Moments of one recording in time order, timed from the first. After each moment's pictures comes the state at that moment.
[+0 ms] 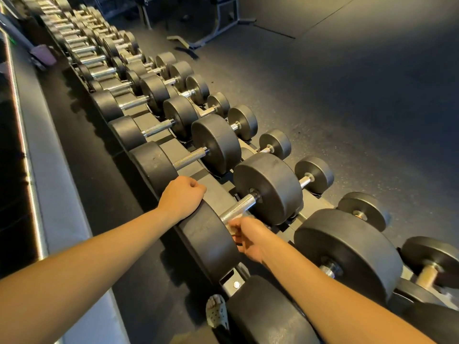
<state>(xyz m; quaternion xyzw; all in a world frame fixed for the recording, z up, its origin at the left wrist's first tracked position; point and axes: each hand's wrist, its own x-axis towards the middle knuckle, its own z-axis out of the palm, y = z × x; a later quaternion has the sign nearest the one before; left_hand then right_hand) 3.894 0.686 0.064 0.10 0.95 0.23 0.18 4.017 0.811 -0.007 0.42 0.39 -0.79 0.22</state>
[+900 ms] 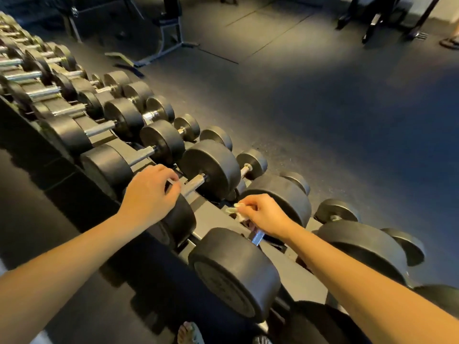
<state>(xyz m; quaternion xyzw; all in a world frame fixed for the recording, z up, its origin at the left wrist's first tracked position) 3.754 0.616 0.079 0.41 0.89 0.20 -0.04 3.946 0.827 0.030 0.25 0.84 -0.49 0.01</state>
